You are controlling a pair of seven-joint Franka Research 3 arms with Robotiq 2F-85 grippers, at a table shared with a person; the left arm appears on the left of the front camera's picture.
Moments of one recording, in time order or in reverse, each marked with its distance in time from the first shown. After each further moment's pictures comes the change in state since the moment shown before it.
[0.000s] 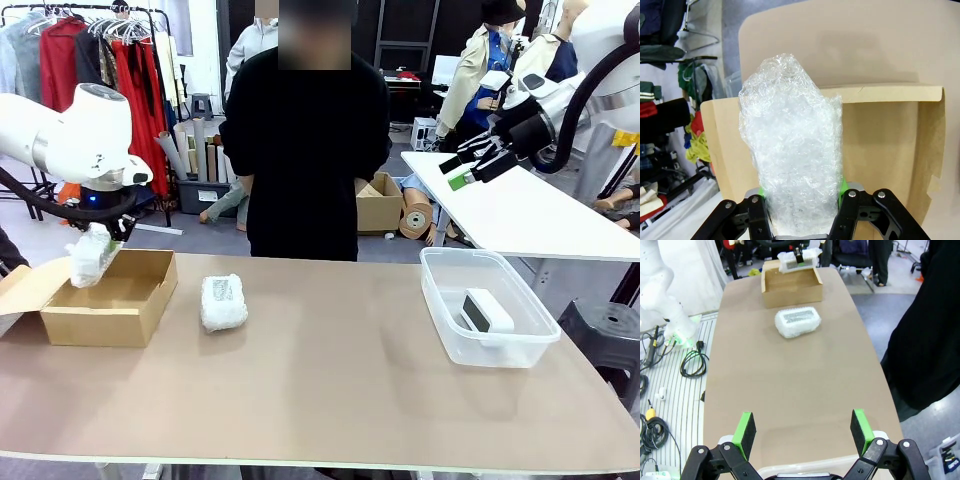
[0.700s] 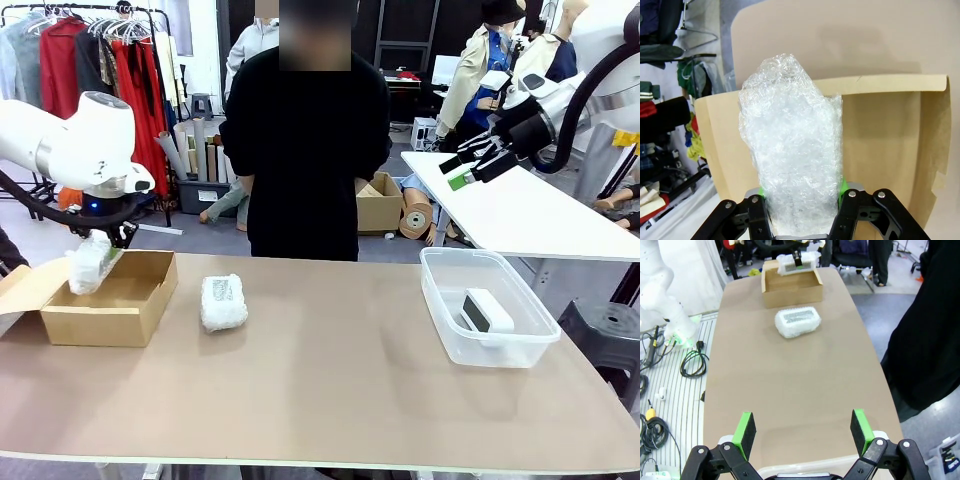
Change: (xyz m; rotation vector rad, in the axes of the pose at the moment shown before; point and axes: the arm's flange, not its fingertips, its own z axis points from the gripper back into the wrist) left arm -0.007 -0.008 -0.012 0.006 0.029 -0.024; right arm 0.000 0.000 0.000 0.000 0.000 0.000
